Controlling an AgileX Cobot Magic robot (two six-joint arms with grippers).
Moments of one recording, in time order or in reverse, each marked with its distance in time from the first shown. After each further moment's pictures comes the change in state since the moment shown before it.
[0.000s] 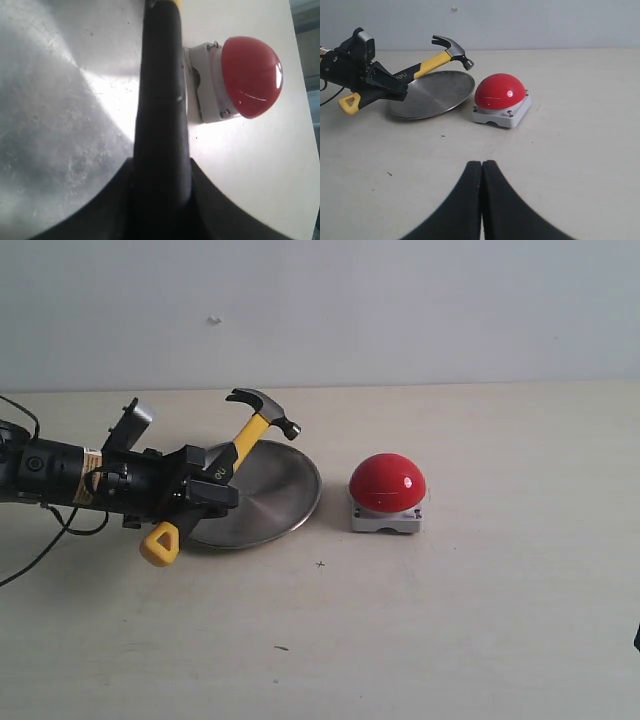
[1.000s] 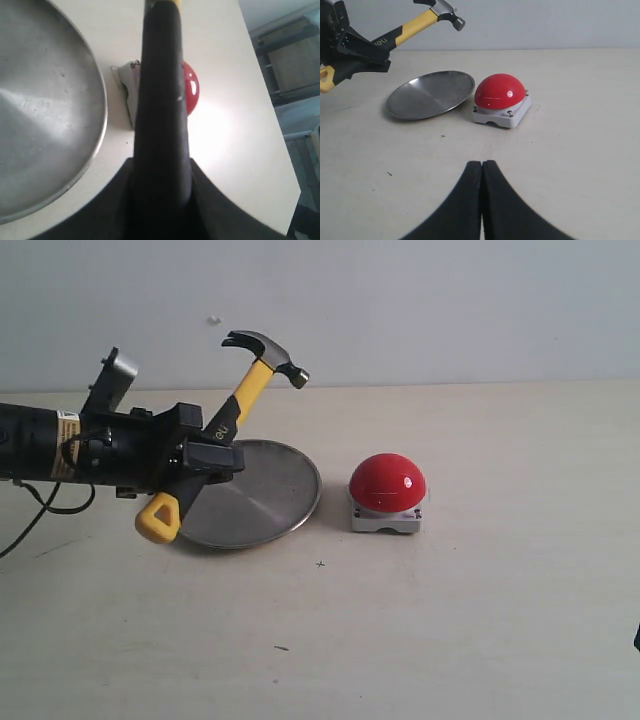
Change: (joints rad) left arm -0.068 -0.261 0.130 -0.075 0.036 -0.010; right arm 0.000 0.000 0.000 0.000 0.000 0.000
